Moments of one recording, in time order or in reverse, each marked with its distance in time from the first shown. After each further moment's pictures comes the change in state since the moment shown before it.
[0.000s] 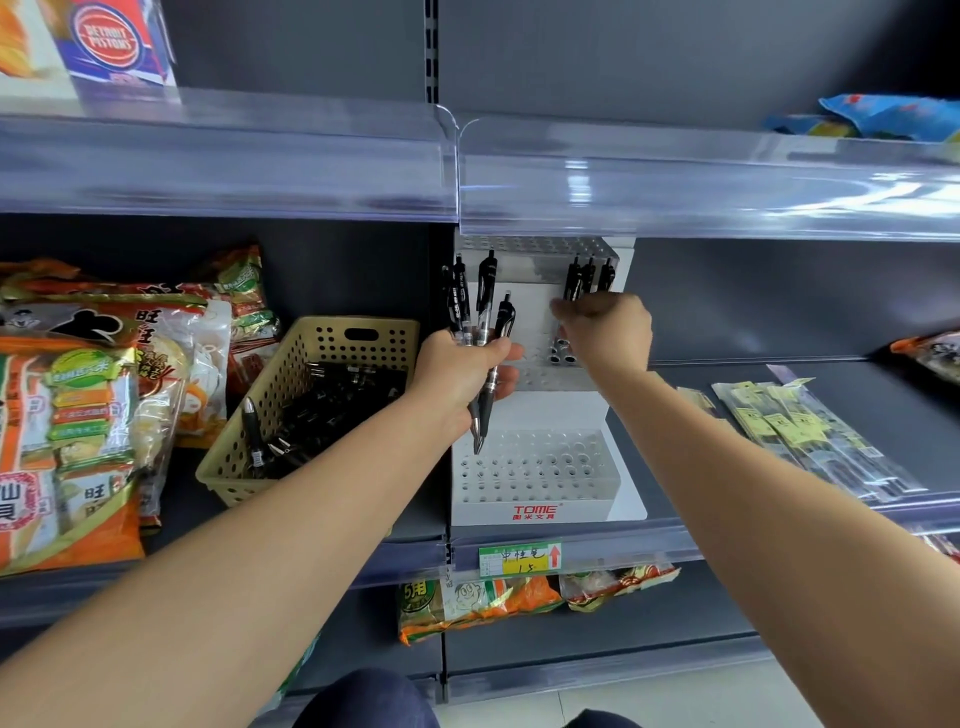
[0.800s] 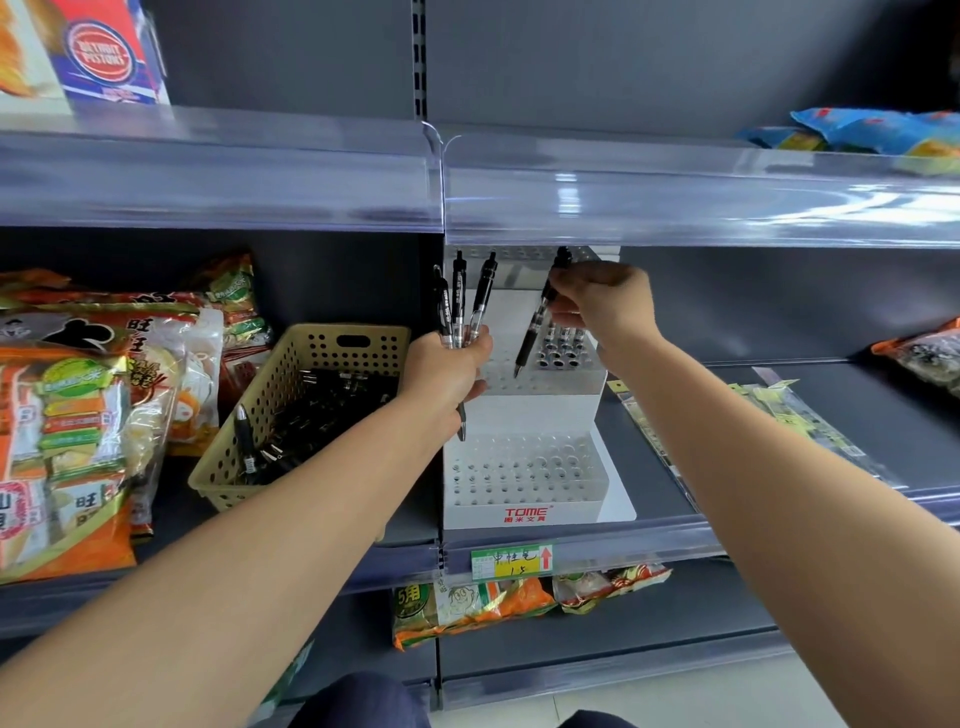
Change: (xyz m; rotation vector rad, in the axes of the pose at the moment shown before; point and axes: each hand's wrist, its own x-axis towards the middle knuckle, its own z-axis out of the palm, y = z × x) left_hand 0.006 0.000 0.001 0.008 0.124 0.029; right_hand 0.007 -0.027 -0.025 0.480 -0.154 0.051
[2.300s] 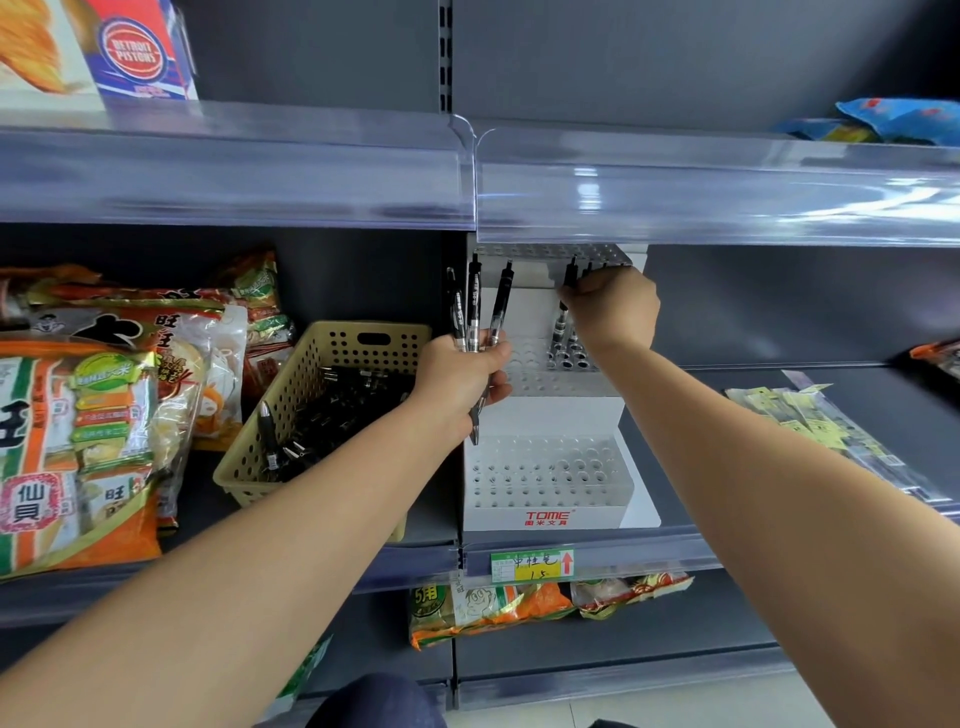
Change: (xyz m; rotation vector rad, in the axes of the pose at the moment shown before) left_hand -0.004 0.001 -0.011 -0.067 -0.094 -0.012; right_hand 0.020 0.020 0.026 -0.695 0.230 -0.205
